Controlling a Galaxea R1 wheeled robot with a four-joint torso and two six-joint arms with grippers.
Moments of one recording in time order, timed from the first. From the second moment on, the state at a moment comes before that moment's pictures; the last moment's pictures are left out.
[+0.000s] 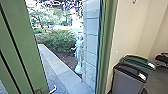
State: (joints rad) left arm 1.46 3.04 -2.76 -0.22 0.05 0.34; right arm -1.60 3.07 -2.74 0.21 0.06 -0.20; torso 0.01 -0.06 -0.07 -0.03
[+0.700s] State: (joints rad) left arm 1.46 3.04 -2.76 -0.22 0.05 0.34; right arm -1.60 3.07 -2.74 0.21 0.06 -0.20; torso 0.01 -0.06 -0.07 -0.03
